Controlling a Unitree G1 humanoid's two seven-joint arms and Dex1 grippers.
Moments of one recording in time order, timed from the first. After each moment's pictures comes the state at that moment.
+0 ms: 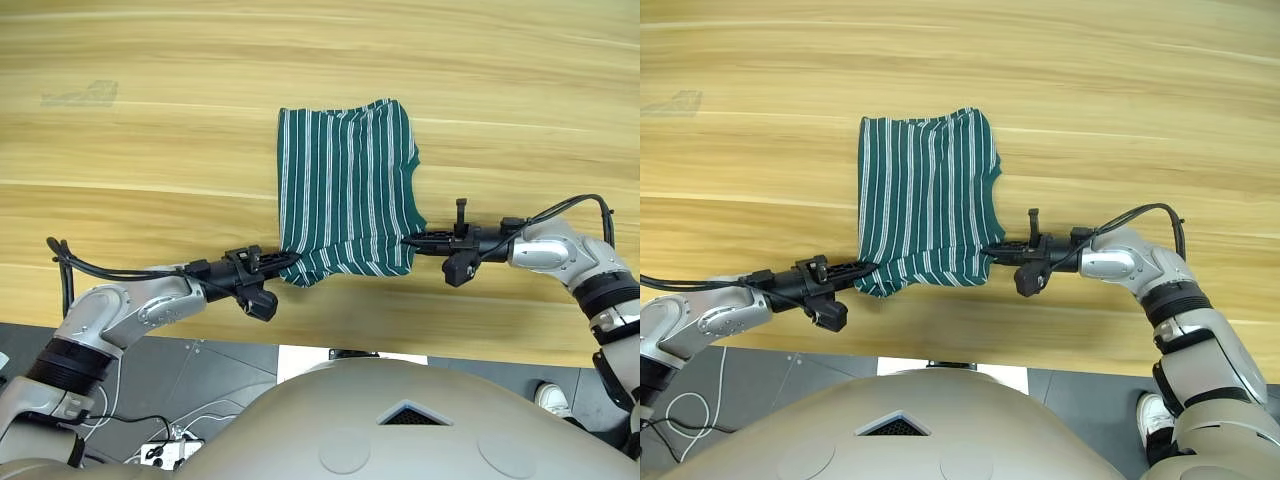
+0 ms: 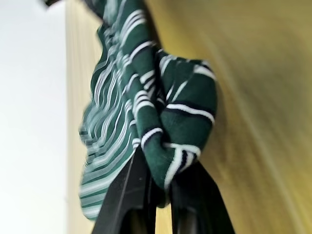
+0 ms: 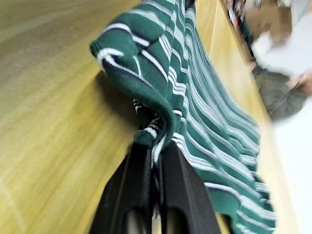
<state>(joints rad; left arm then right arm) 0.20 0.99 -0.37 -0.11 0.39 -0.63 -0.38 -0.27 -0.76 0.60 0.49 -0.24 -0.99 0.69</state>
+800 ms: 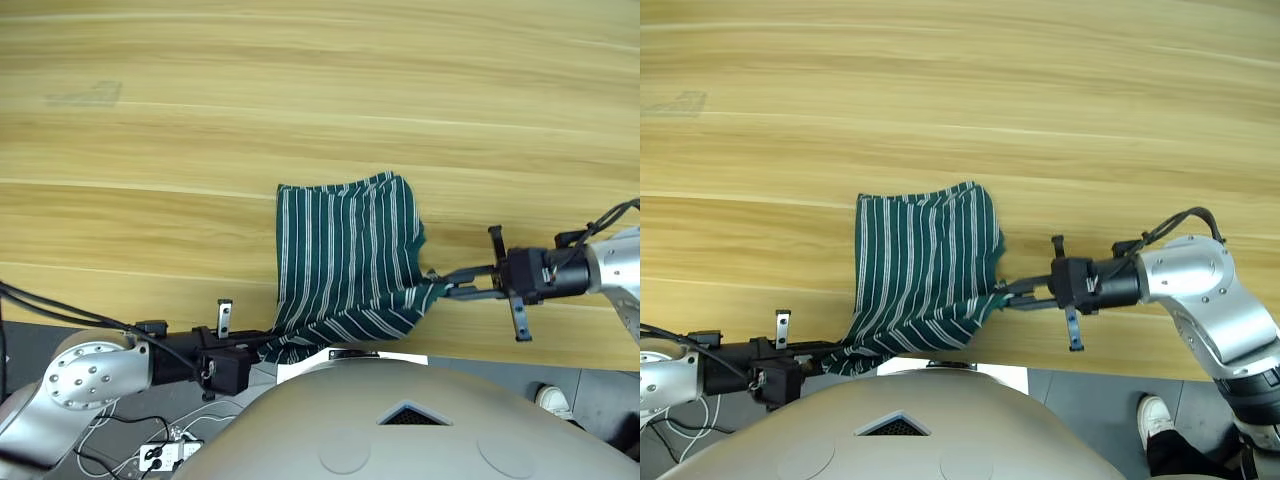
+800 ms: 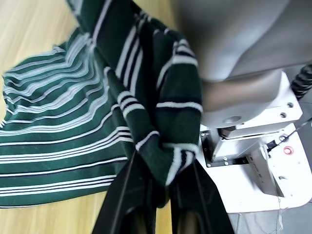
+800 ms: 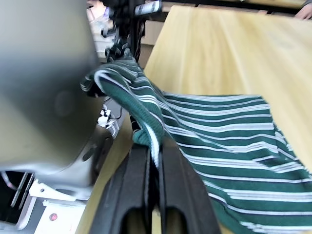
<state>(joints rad) 0.93 1.16 0.13 -0.70 -0.17 -0.29 -0.94 0.20 -1.07 0.22 -0.52 0.60 0.07 1.20</state>
